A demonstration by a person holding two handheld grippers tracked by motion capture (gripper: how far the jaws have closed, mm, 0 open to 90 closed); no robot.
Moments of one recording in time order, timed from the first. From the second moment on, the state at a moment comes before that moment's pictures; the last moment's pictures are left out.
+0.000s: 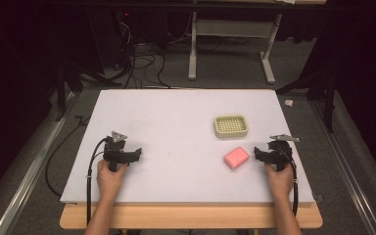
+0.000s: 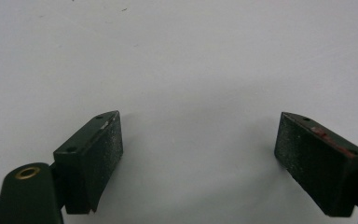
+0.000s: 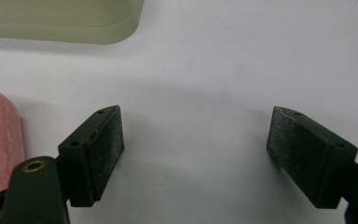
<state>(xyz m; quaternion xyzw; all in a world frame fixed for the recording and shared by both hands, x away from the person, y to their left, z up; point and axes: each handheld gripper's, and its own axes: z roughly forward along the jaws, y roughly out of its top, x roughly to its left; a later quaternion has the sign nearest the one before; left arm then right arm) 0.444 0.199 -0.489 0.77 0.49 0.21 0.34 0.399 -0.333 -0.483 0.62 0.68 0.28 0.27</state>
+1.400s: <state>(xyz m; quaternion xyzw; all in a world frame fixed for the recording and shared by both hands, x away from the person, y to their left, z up) 0.444 0.199 -0.489 0.77 0.49 0.21 0.34 0.382 -0.334 -0.474 0.61 0.68 0.31 0.25</state>
